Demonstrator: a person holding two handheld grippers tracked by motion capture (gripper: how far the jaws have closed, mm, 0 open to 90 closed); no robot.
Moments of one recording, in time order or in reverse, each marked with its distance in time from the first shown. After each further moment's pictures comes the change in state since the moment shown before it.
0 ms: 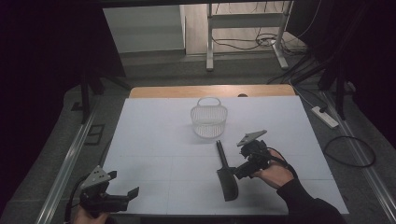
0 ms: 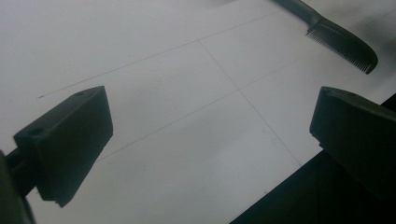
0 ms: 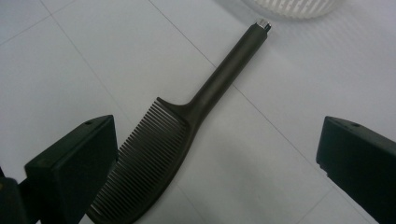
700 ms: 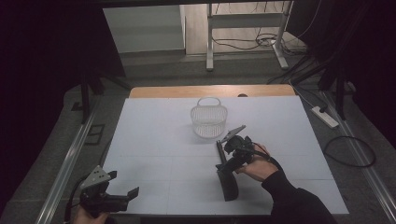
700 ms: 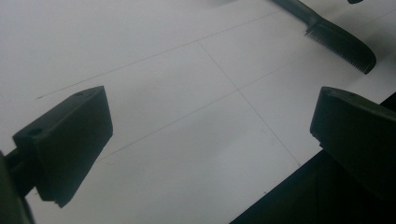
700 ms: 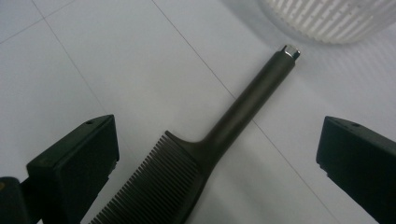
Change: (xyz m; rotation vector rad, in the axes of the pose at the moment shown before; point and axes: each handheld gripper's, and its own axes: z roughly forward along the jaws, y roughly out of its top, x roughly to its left) left arm 0.000 0.000 0.000 -0.001 -0.005 0.001; right arm 0.013 0.033 0.031 0.075 0.002 -0.058
